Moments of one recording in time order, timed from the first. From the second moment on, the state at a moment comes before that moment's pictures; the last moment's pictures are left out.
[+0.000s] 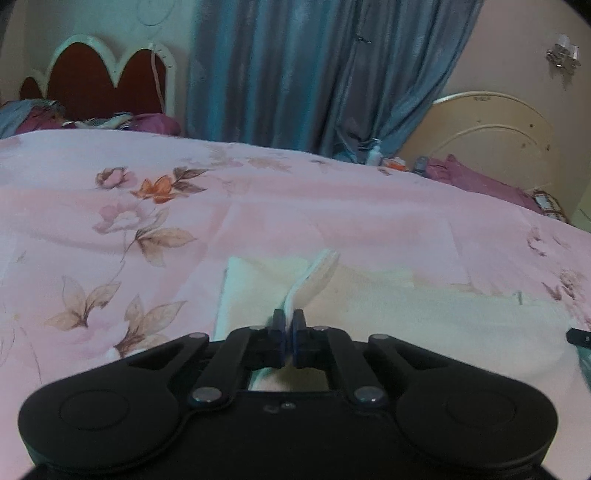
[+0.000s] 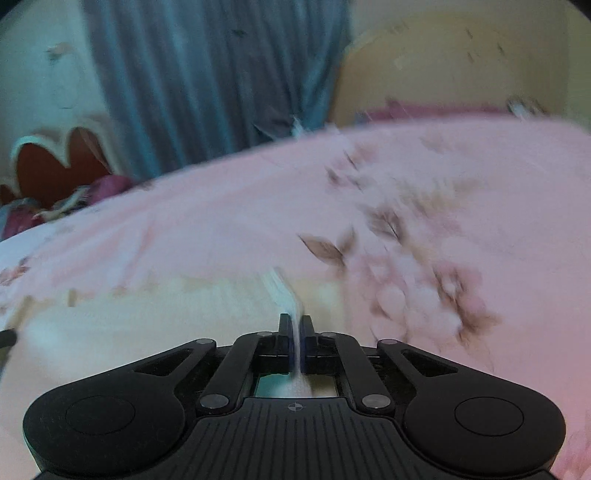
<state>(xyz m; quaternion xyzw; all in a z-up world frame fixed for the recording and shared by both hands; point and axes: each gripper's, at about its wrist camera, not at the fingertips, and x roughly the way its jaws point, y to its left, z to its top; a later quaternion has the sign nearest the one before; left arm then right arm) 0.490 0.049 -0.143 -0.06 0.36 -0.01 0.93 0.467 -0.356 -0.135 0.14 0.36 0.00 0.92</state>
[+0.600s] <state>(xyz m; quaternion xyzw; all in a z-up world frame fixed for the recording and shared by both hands) 0.437 0.022 -0.105 -0.04 0.34 -0.06 0.94 0.428 -0.282 -0.092 0.10 0.34 0.09 0.93</state>
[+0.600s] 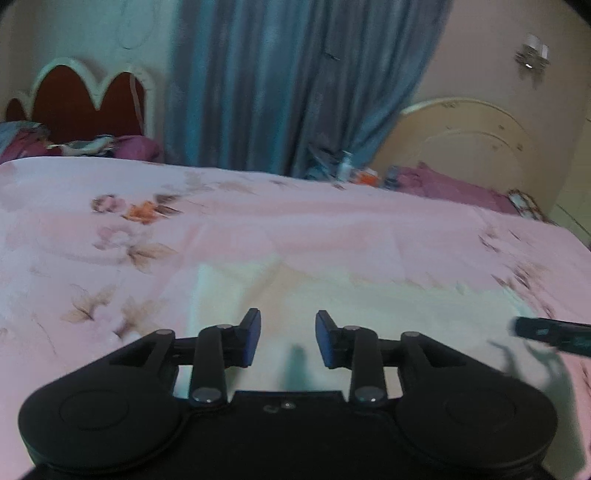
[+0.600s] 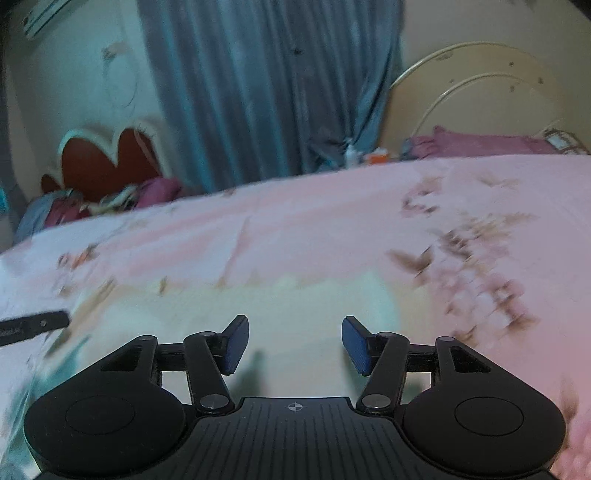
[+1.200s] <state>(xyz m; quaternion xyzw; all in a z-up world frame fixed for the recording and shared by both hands) 0.420 0.025 -0.133 -0.01 0.39 -0.07 0.92 0.392 -0.271 -0.118 0.05 0.38 0.02 0.92</state>
